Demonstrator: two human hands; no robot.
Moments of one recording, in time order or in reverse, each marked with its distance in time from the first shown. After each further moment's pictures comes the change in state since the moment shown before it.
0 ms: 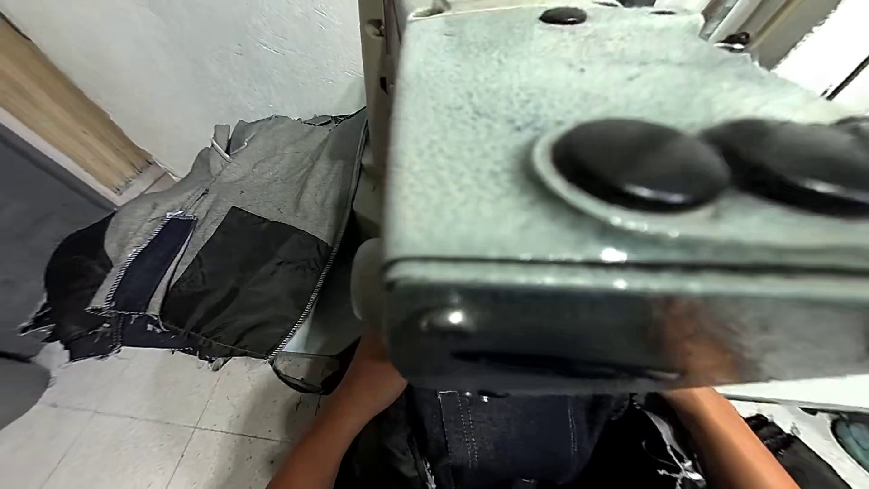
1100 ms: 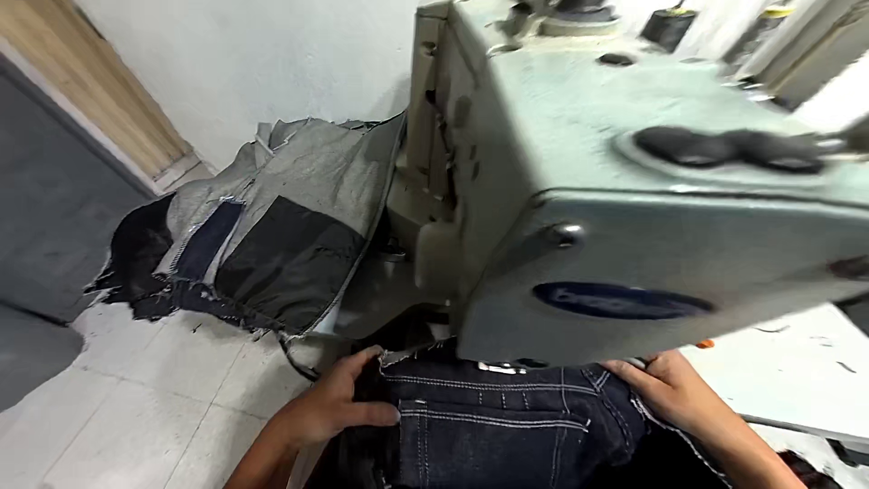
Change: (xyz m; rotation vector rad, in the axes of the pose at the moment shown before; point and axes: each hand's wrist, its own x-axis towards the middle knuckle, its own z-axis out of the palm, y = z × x) left_hand -0.043 -0.102 -0.030 -0.590 -0.246 0.200; right_hand -0.019 -0.007 0.005 0.488 -0.265 0.160
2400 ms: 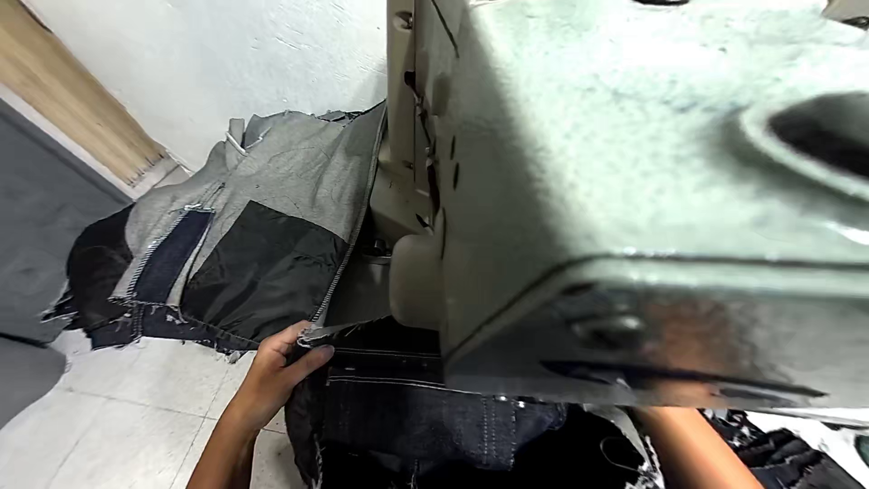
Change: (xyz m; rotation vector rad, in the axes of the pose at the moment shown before) left_hand 0.013 -0.019 -0.056 0.064 0.406 0.161; right_hand 0.027 -0.085 0.035 -0.233 0.028 0.220
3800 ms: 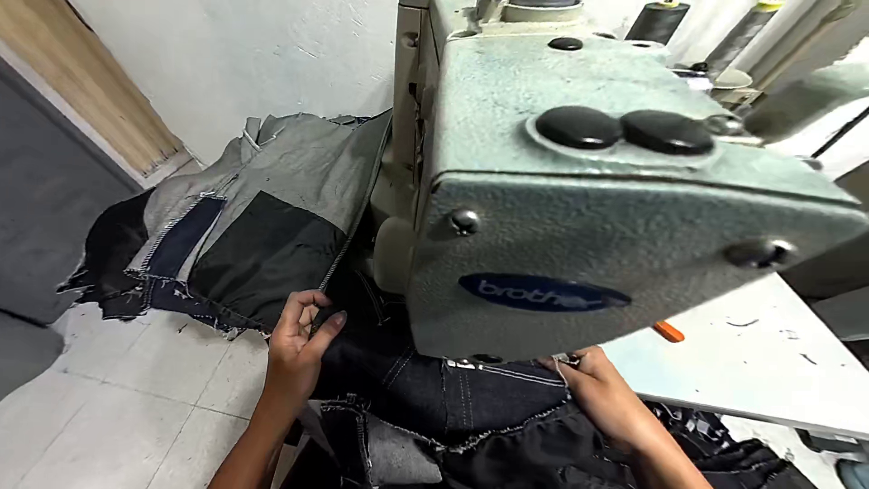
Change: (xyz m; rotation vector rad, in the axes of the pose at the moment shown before) left_hand -0.004 0.018 0.063 0.074 0.364 0.200; right_hand -0.019 0.042 0.016 0.520 -0.112 0.047
